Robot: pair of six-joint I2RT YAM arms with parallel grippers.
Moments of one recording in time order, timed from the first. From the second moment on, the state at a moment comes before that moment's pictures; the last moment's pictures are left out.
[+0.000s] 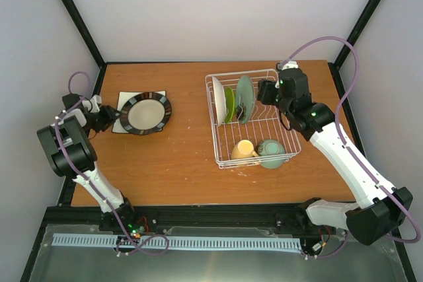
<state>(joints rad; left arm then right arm) 0.52 1.83 1.12 -0.43 0.69 -0.13 0.47 1.22 1.26 -0.52 0.22 0.37</state>
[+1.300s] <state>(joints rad) 0.47 2.00 1.09 -0.27 0.97 -0.20 0.46 1.23 1.25 -0.50 0.20 0.37</state>
